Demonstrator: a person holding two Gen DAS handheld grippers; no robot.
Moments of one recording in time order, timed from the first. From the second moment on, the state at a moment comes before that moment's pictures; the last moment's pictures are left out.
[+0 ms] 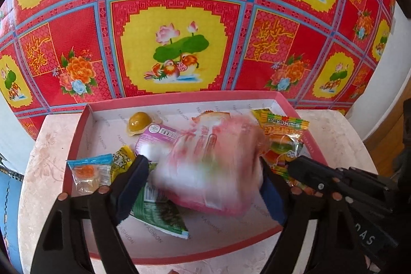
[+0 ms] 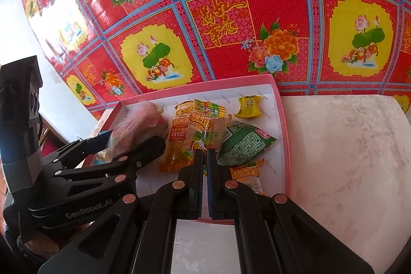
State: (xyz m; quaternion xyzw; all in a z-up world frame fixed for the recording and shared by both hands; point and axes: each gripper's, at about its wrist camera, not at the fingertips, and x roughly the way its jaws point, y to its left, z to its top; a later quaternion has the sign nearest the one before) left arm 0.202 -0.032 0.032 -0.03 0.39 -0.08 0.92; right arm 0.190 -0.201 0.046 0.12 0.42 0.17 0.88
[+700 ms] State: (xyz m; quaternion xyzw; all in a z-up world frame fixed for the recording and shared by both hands) left arm 0.163 -0.013 0.051 -0.04 0.38 -0.05 0.92; right arm 0.164 -0.209 0.066 0.13 0.40 0.17 0.89
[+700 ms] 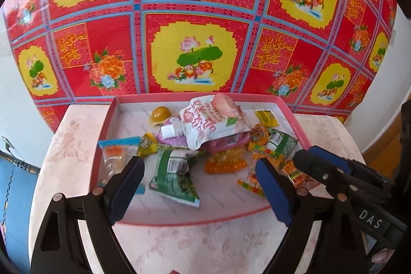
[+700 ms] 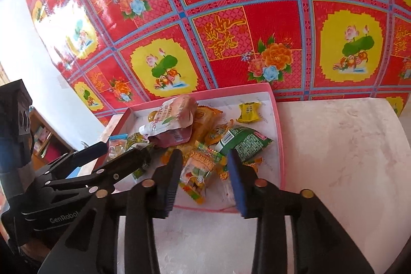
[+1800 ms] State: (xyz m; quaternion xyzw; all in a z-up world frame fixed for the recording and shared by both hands) left arm 0.100 0.001 -0.008 -0.05 0.45 0.02 0.89; right arm 0.098 -0.207 0.027 0.07 0.47 0.07 0.88
